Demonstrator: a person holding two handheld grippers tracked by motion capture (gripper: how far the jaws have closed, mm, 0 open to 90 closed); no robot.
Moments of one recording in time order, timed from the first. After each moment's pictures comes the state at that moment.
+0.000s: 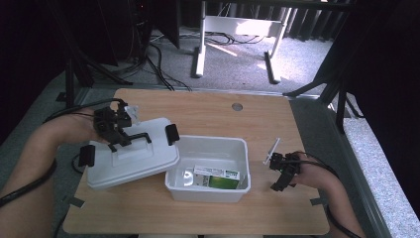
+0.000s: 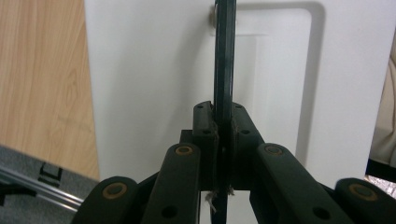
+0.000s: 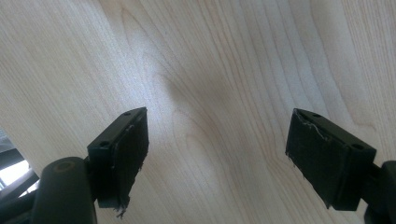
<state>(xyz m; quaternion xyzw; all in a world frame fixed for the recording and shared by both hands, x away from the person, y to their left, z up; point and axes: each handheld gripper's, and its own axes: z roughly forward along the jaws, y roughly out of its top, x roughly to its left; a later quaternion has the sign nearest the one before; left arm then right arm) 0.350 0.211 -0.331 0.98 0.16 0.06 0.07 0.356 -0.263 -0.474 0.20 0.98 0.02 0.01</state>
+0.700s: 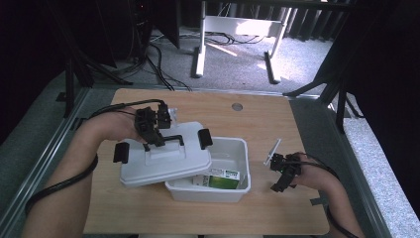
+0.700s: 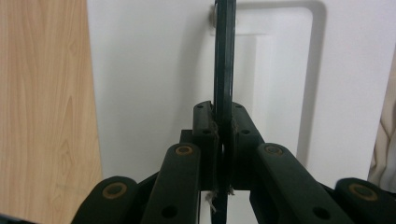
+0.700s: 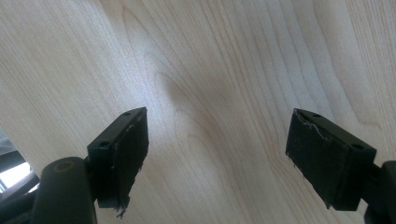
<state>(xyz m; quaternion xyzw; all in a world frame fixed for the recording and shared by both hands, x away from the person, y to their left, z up) 0.358 0.123 -0.329 0.99 0.11 0.05 0.07 0.354 -0.266 -0.477 0.21 0.98 0.03 0.01</state>
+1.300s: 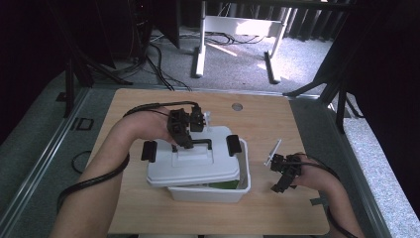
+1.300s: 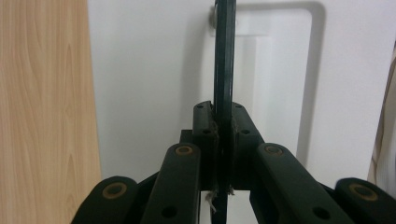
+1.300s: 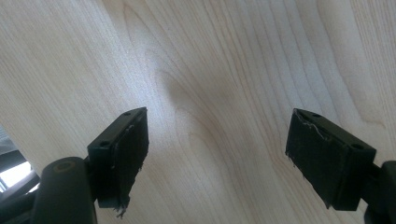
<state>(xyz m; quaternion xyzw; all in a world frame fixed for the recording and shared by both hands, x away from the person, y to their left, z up) 0.355 0.050 -0.321 0.99 0.05 0.05 0.08 0.353 -0.267 -0.477 0.21 0.98 0.03 0.01</state>
